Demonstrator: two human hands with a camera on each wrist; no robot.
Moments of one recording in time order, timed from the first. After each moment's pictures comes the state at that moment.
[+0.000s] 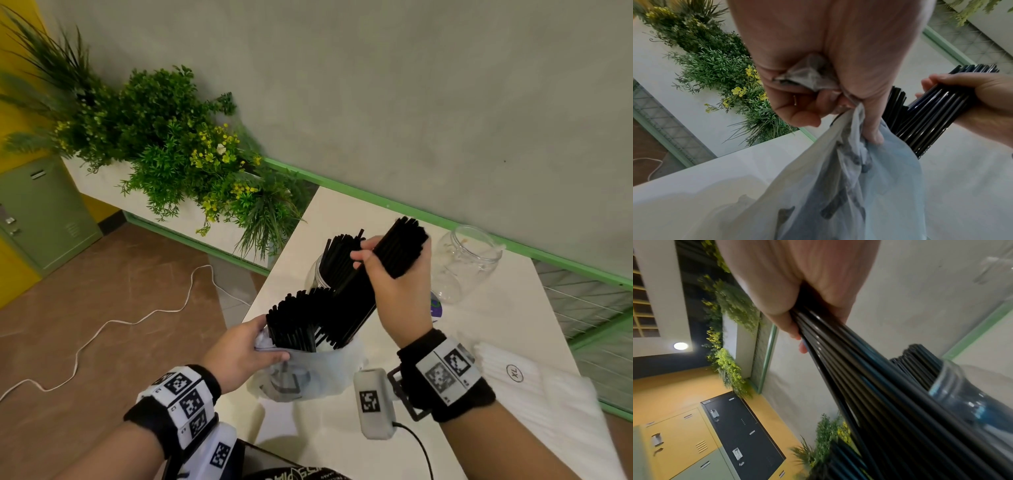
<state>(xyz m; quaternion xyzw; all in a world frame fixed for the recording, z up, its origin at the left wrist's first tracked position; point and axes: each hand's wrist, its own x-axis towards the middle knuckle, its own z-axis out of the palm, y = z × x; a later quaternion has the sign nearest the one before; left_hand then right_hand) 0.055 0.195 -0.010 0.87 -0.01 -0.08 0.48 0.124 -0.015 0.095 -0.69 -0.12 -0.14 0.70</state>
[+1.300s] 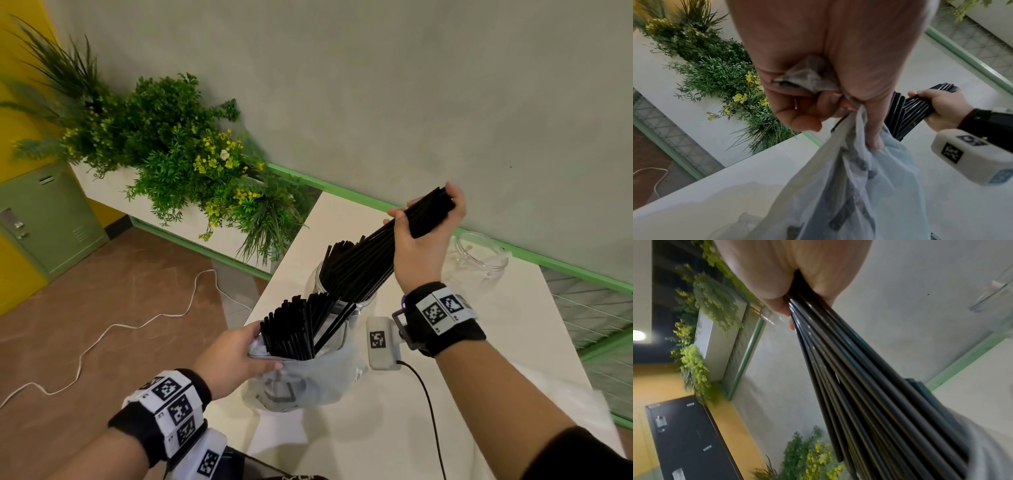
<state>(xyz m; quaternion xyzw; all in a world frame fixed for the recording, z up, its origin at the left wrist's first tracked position) 0.058 0.201 -0.008 0.90 0.01 -0.10 0.43 0.202 -0.028 0.104 -0.67 -0.10 -0.28 0.68</state>
